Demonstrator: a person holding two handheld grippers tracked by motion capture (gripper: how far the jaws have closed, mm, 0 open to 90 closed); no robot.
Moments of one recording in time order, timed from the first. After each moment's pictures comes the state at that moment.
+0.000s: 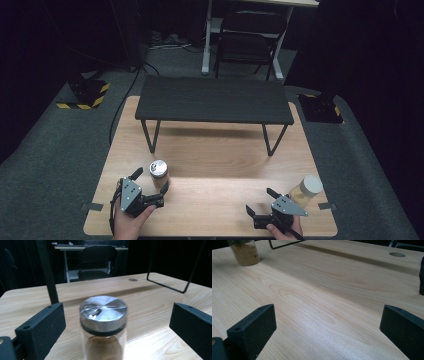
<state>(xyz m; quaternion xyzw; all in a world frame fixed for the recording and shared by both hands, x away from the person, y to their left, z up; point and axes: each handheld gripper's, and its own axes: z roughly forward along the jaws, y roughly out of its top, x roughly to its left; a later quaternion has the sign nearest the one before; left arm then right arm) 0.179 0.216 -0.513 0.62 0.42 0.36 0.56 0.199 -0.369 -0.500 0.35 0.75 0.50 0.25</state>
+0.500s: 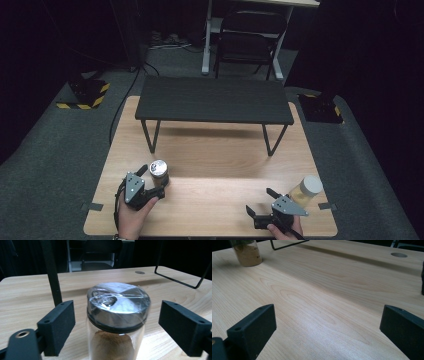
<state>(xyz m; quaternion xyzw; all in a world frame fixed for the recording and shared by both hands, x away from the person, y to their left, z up) 0.199 0.212 -0.519 0.63 0.44 0.34 0.54 0.200 -0.372 -0.501 0.34 0.75 0.50 0.25</state>
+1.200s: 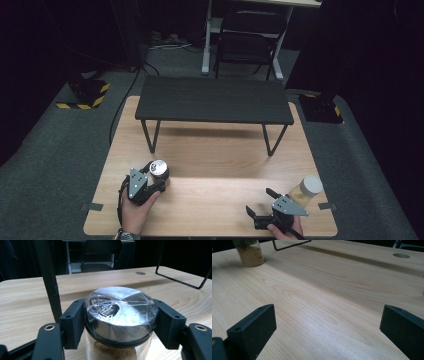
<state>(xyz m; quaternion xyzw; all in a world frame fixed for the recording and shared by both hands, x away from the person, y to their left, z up) 0.210 0.207 -0.521 0.63 0.43 0.35 0.54 0.201 -0.374 -0.502 0.34 0.75 0.51 0.25</state>
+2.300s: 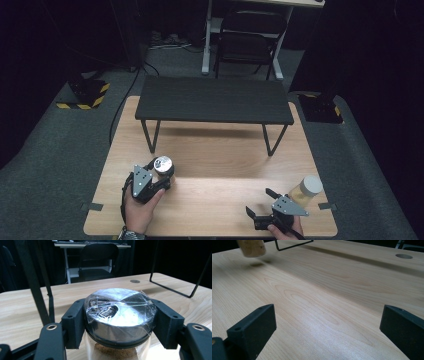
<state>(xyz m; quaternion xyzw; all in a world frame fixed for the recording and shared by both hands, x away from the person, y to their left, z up) 0.206 0.188 -0.492 0.63 0.42 0.36 0.55 0.202 -0.376 -0.502 0.33 0.76 0.51 0.24</state>
